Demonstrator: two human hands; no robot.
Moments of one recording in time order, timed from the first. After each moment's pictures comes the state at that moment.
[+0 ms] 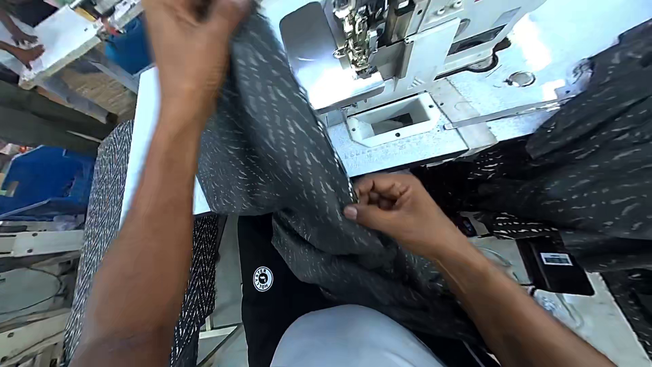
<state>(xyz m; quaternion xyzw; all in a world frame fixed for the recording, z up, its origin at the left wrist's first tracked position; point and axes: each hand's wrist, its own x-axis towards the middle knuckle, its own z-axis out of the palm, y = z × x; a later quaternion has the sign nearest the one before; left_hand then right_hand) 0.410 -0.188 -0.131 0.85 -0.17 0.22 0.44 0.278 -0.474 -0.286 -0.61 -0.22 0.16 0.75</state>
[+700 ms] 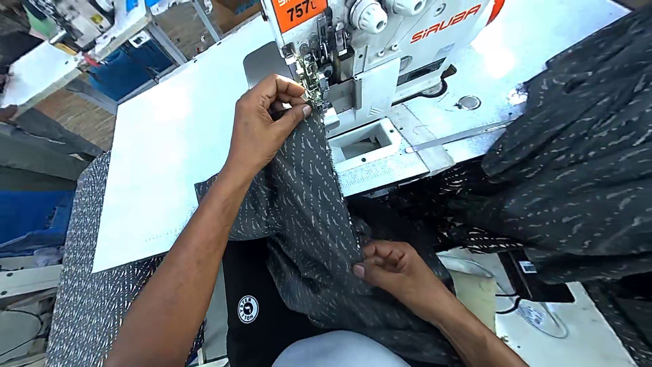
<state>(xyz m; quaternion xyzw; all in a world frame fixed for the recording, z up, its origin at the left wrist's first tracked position) 0.421 -0.272 -0.217 0.84 -0.24 0.14 0.46 0.225 -0.523 -0.355 -0.58 -0.05 0.24 0.78</state>
